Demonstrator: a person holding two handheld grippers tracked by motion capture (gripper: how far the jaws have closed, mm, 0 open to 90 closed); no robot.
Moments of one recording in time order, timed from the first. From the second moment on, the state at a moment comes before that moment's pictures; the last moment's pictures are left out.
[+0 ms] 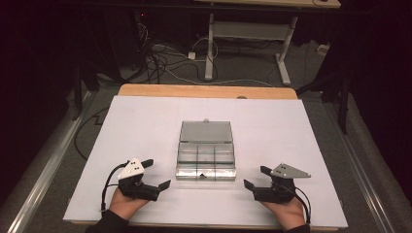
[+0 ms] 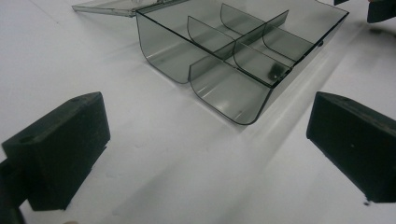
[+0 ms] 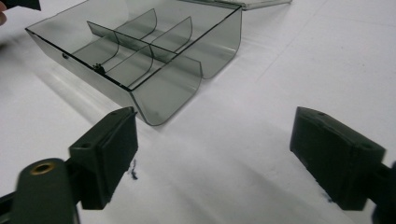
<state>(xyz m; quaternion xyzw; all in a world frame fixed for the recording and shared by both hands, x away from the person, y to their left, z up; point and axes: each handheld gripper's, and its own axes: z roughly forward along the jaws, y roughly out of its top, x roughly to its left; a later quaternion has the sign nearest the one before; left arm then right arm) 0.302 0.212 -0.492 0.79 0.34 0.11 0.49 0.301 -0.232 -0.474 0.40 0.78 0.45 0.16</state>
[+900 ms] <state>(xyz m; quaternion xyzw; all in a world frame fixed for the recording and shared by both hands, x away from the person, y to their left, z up) 0.316 0.211 -0.487 0.77 0.37 0.08 0.51 0.305 -0.225 -0.469 0.41 0.77 0.45 0.20</state>
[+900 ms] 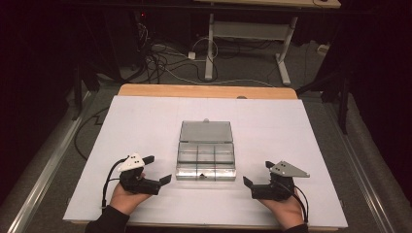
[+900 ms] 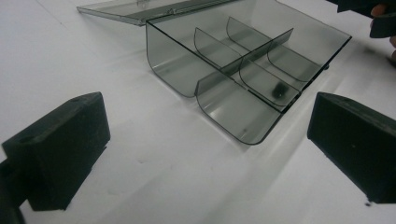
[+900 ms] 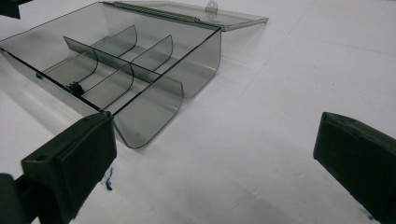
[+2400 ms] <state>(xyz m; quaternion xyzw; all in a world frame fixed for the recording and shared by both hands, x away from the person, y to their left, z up) 0.384 0.185 -0.468 0.77 0.38 0.09 0.50 0.372 -0.201 -0.458 0.41 0.77 0.45 0.20</state>
